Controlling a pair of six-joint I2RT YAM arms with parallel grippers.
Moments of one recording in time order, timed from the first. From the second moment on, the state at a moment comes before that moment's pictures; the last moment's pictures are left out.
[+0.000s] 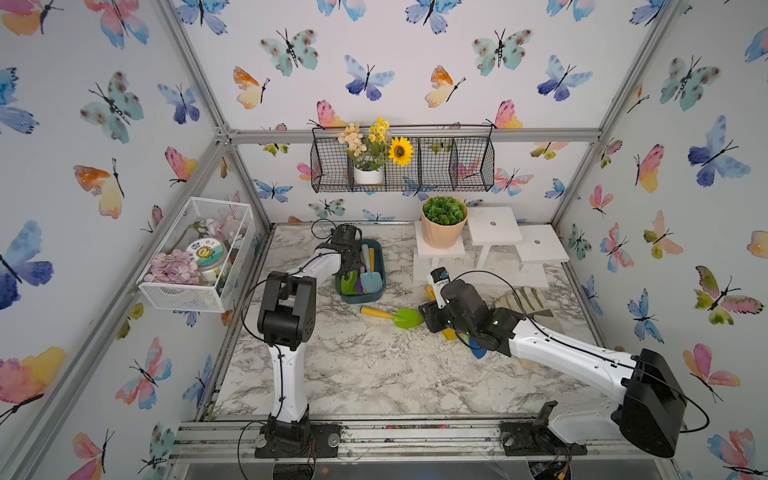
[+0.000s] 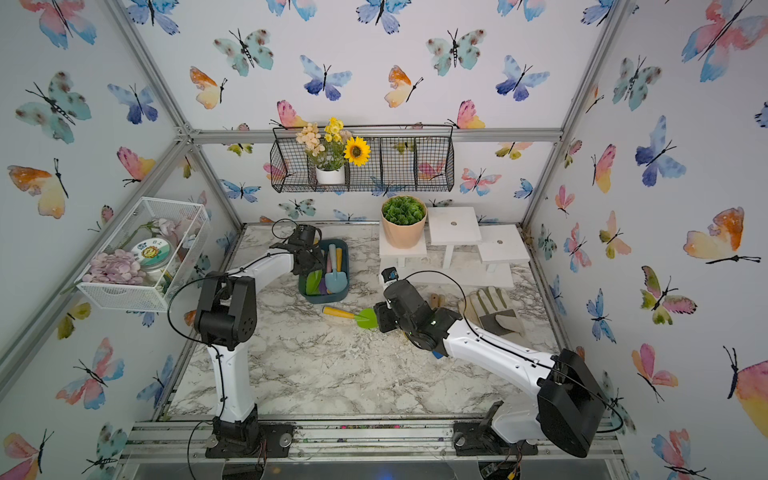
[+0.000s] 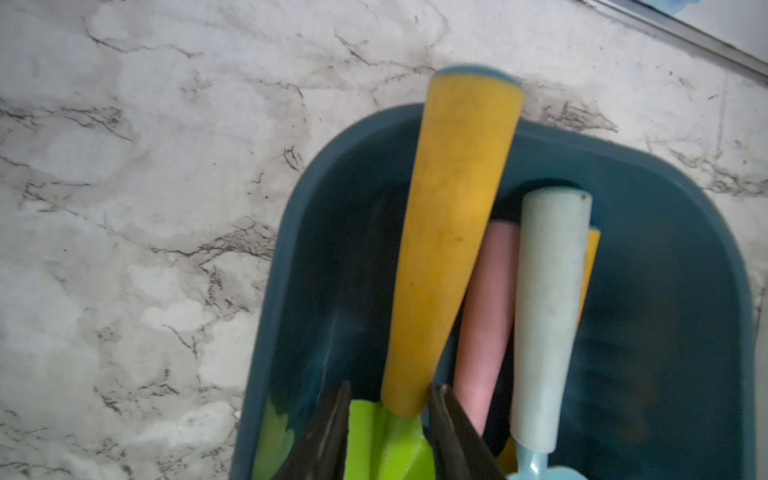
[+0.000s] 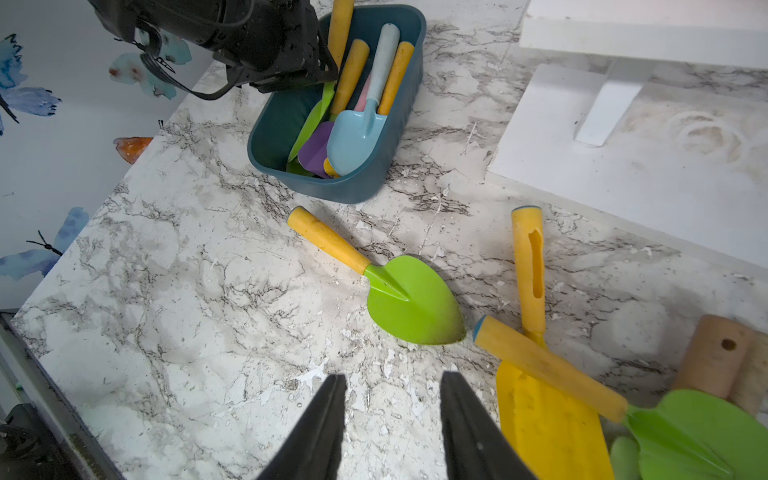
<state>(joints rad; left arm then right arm) -0.23 2.10 1.57 -0.45 -0.14 -0.48 0.90 1.36 0.94 -0.26 0.14 0.40</state>
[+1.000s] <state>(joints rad) -0.24 2.03 1.44 -0.45 -0.08 -0.50 0.90 1.36 0.94 -0.24 0.14 0.39</state>
